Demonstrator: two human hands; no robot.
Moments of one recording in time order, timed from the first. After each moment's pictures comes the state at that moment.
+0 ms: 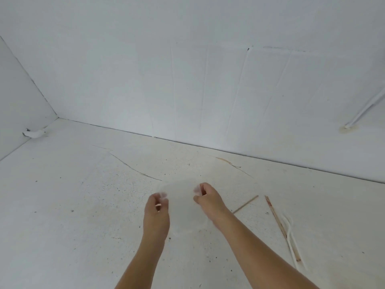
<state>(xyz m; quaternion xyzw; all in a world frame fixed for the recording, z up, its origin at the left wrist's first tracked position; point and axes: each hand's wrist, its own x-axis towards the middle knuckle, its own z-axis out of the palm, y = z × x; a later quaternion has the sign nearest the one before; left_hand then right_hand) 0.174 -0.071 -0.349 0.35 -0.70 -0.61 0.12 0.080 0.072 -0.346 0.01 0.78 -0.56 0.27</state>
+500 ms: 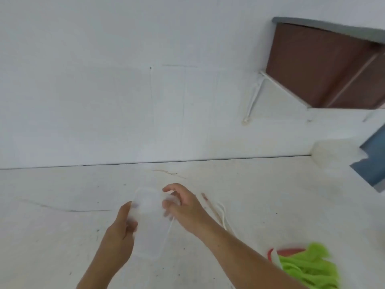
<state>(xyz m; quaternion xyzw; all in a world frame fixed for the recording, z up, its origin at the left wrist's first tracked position) 0.178 -0.034 -0.292 0.08 -0.89 -0.45 -0.05 0.122 0.170 -0.268 -0.01 0.79 -0.59 0.17</state>
